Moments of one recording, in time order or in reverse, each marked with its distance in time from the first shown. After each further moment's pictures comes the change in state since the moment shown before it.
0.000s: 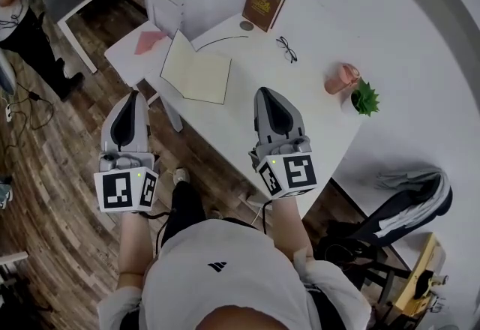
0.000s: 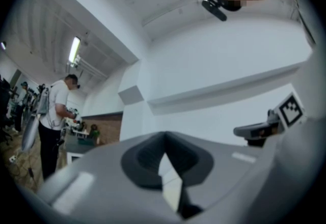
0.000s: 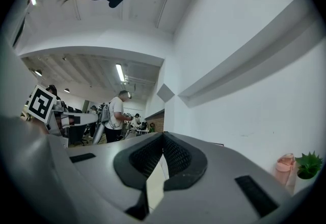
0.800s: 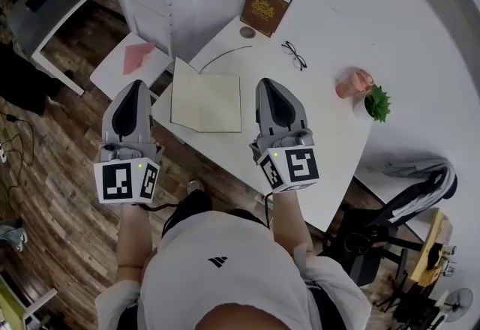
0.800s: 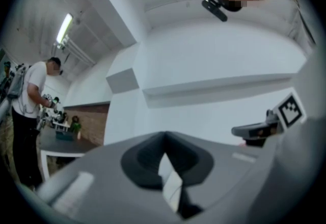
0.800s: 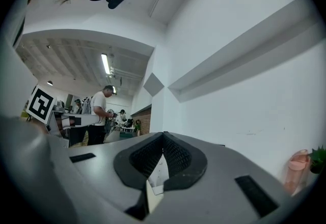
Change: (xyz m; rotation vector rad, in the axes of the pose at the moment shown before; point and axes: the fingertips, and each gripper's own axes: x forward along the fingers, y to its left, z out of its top) left arm 0.160 0.090 -0.046 -0.047 0.036 -0.186; right arm 0.150 -0.017 -0.024 -0.005 0.034 -0.167
